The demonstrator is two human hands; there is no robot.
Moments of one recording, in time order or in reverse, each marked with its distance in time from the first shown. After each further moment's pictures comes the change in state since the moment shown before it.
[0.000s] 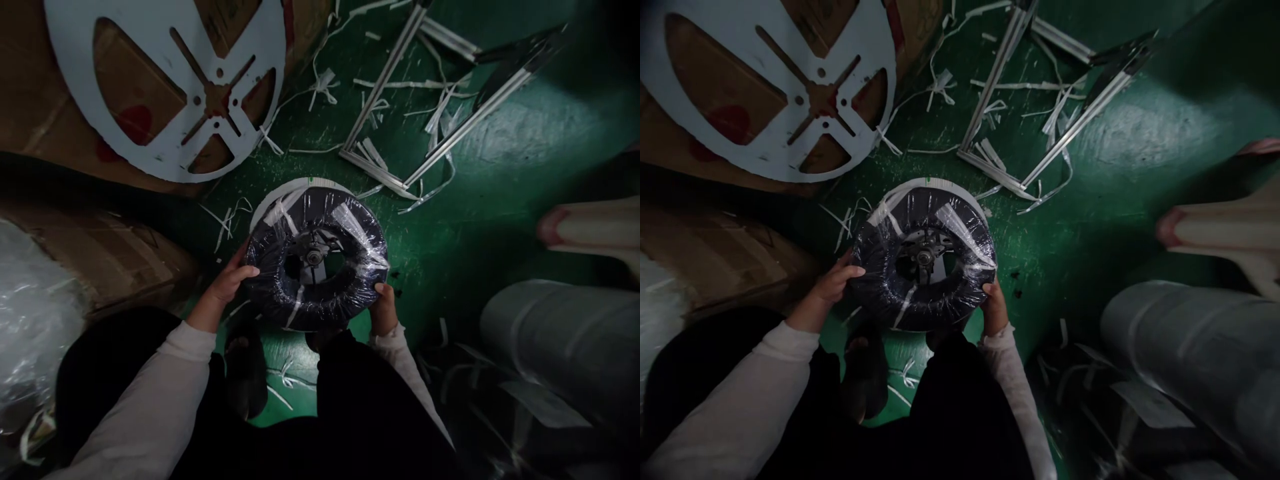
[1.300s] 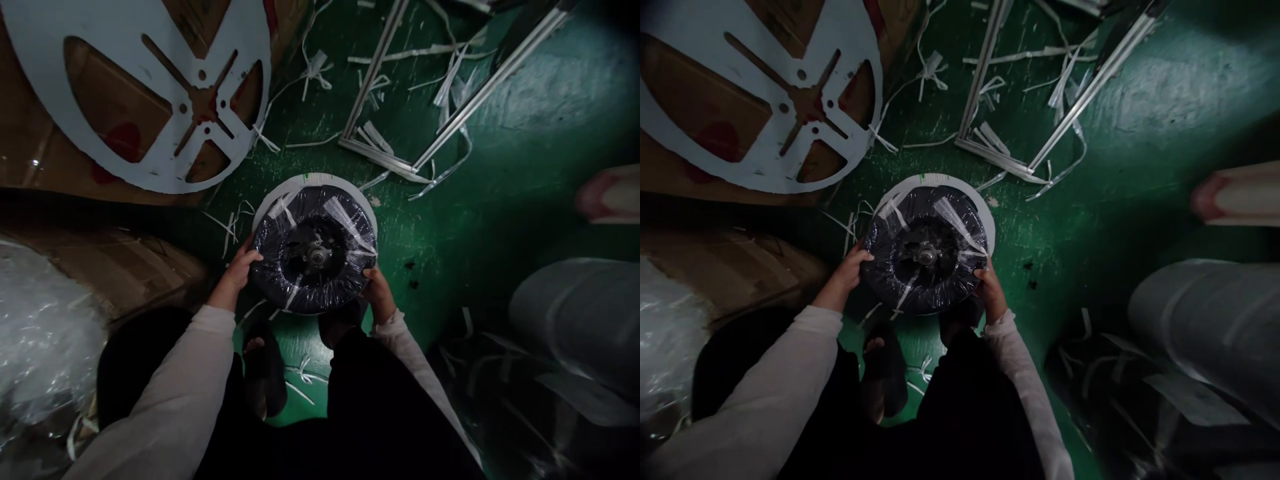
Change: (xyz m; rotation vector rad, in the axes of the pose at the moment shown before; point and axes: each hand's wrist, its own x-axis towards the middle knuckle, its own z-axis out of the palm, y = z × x) left_hand 0.058 -0.017 -0.011 0.079 0.019 0.041; right_hand 0.035 0.029 0.011 -0.145 -0.118 0.009
